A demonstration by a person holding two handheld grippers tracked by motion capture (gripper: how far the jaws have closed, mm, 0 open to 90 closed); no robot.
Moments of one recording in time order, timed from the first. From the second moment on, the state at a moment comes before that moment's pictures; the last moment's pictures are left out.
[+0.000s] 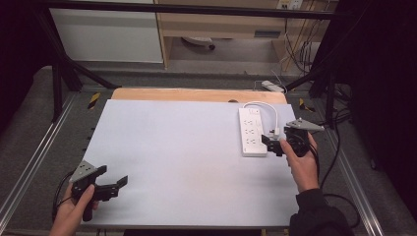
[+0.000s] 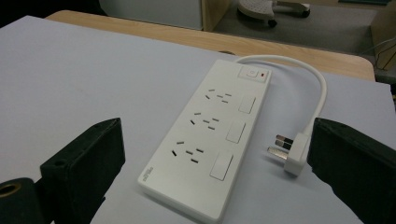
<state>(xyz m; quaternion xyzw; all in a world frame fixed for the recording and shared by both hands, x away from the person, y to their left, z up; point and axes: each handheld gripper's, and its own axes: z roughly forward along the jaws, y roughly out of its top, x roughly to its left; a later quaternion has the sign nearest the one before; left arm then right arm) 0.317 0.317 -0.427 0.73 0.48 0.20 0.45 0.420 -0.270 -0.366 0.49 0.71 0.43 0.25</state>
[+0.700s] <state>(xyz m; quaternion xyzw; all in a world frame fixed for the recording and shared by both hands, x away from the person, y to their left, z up) 0.316 0.317 -0.427 0.73 0.48 0.20 0.45 0.386 -0.280 -0.383 0.48 0.71 0.44 0.26</state>
